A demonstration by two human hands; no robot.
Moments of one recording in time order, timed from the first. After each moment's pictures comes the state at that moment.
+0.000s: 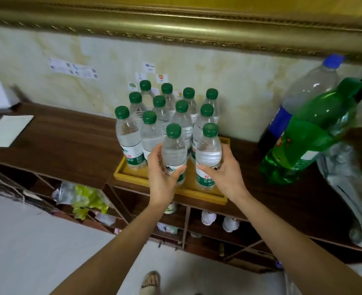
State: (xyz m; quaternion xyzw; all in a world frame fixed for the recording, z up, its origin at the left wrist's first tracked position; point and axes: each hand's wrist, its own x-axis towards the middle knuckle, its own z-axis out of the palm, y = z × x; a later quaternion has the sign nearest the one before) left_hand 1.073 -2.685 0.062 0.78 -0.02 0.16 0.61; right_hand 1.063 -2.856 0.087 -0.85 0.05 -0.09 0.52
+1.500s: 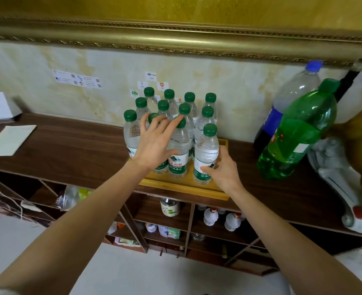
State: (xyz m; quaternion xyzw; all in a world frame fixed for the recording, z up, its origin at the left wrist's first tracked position) left_hand 1.130 -2.636 0.131 0.90 -0.30 0.32 0.04; right_hand 1.062 -2.841 0.077 -0.86 0.10 -0.09 0.50
